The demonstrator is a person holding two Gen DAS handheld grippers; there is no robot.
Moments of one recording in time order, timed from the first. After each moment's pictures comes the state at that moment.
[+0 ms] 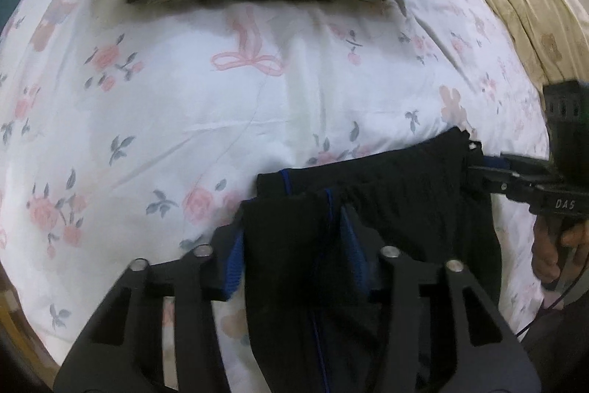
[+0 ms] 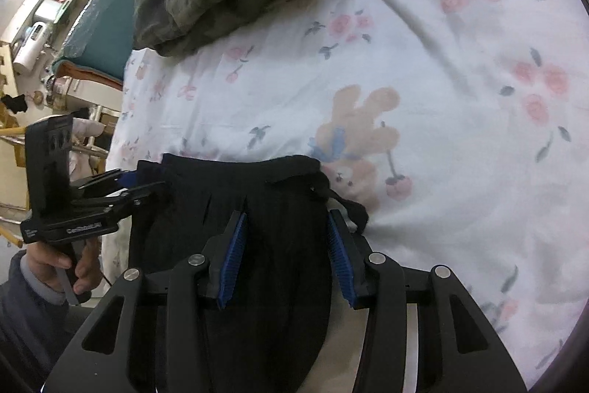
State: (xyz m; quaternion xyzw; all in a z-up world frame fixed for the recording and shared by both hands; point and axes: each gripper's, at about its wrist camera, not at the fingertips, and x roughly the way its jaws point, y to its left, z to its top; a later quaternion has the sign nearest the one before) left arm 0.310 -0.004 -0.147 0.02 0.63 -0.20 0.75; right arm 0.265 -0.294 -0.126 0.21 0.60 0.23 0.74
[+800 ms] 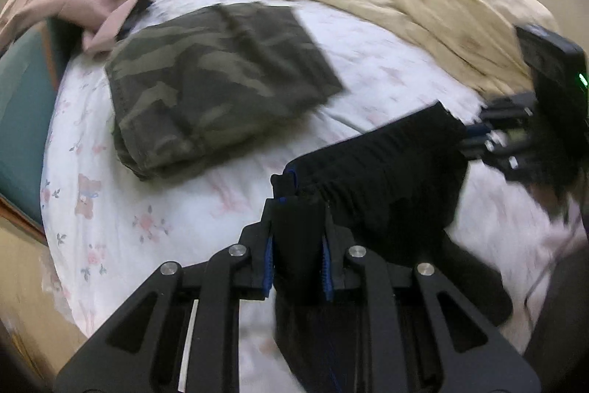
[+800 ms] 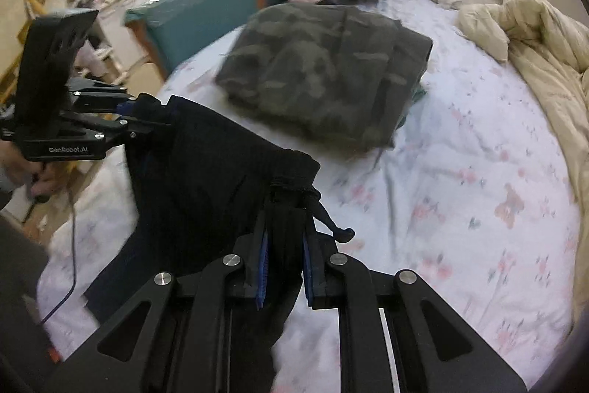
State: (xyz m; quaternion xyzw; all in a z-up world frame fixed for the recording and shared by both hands) left arm 0.274 -0.014 -0.024 0.11 0.45 -0.32 0.83; right arm 0.225 -0.281 0.012 -0.03 0.45 0.27 0.85
